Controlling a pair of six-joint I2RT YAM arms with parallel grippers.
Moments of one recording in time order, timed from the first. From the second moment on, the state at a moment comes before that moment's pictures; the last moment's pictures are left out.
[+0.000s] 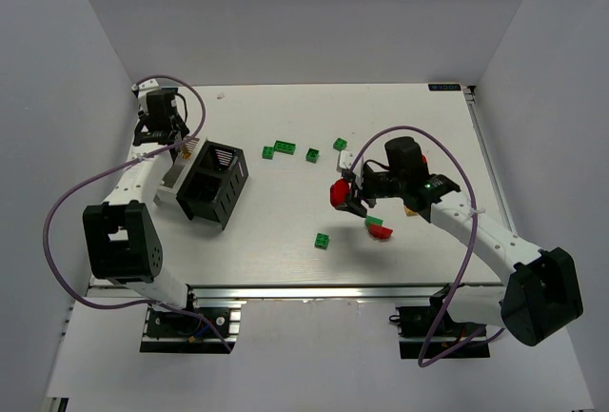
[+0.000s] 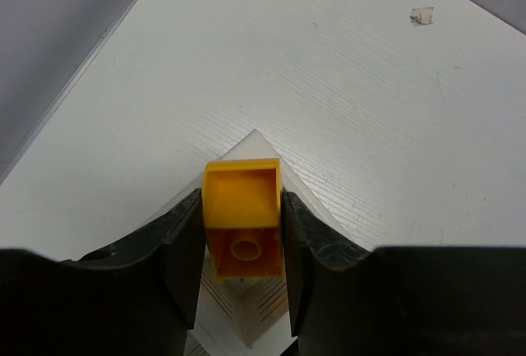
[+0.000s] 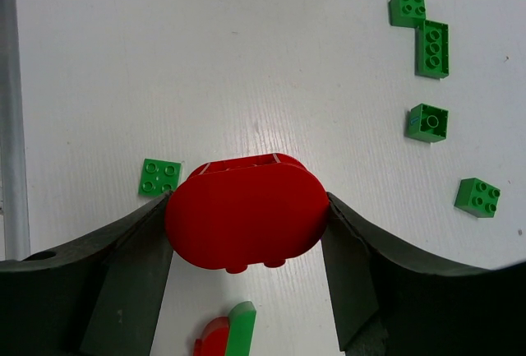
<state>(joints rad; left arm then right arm) 0.04 1.59 1.24 -0.22 -0.39 -0.34 0.53 1.24 0.88 -0.27 -0.71 -0.67</state>
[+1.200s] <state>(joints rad) 0.04 0.87 0.93 -0.39 -0.08 -0.43 0.66 1.41 1.07 -0.22 -0.75 -0.62</state>
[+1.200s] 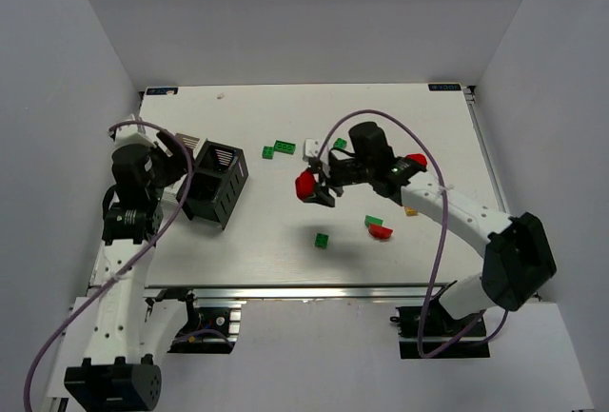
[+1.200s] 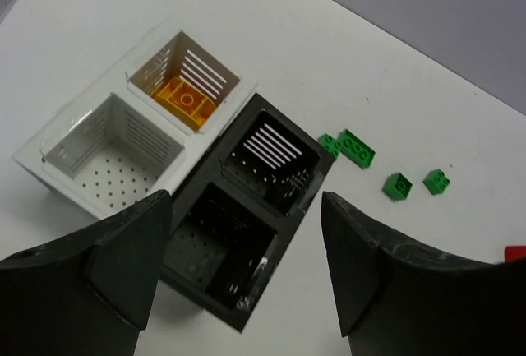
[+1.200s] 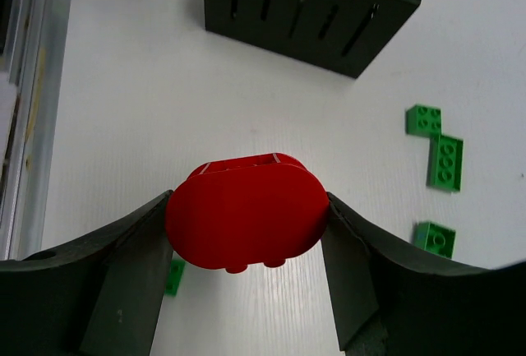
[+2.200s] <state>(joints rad) 0.04 0.55 0.89 -0.70 -0.12 -0.50 0.93 2.28 1.94 0.15 -0.39 -0.17</state>
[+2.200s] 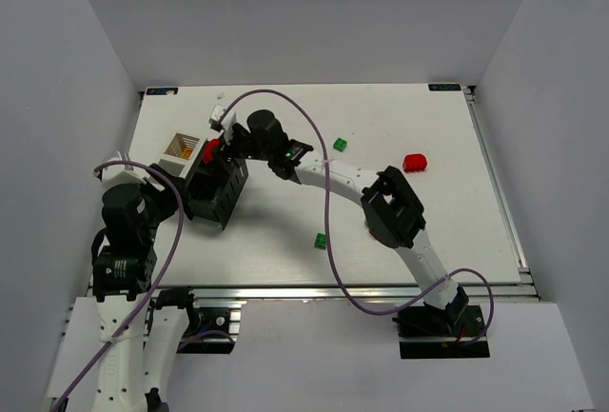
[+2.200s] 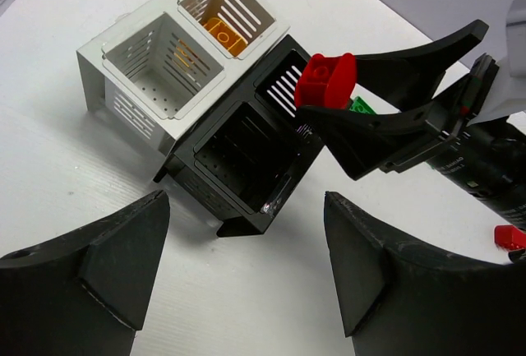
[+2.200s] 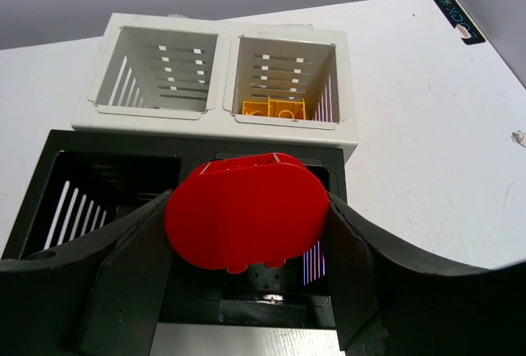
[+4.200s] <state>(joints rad) 0.04 0.61 0.67 -0.34 0.42 -0.77 0.63 1.76 1.44 0.03 -0.66 -0.30</state>
